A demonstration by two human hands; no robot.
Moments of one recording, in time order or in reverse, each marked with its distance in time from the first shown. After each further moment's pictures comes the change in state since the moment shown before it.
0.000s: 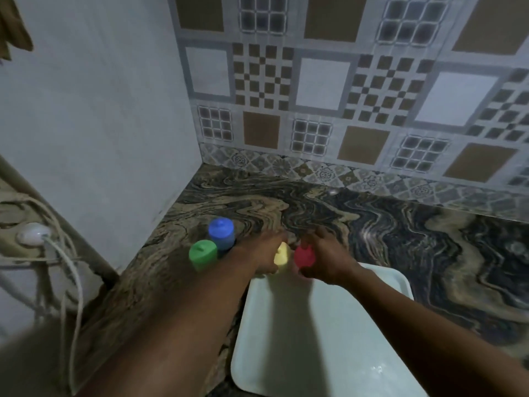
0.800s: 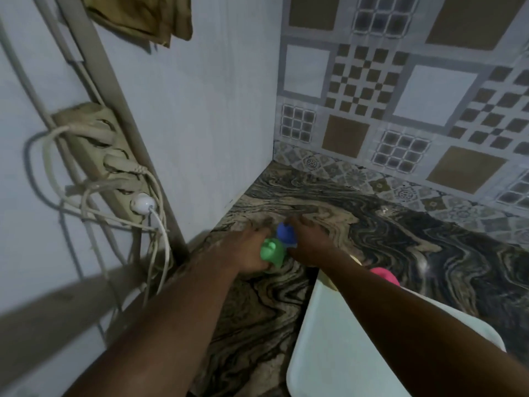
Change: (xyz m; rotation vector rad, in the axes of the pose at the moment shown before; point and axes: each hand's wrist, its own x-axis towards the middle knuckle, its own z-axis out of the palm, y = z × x) left_hand -0.085 -0.146 -0.003 -0.091 0.097 -0.348; right_hand 0.115 -0.144 0.053 -0.012 -0.132 -0.246
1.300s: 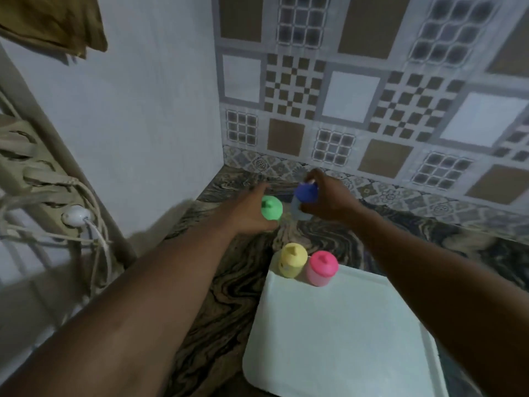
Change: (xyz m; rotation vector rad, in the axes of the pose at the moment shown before) left_hand 0.028 0.119 -0.060 -0.175 0.147 0.131; right_hand -0.087 0.069 -0.140 0.071 0.309 0.176
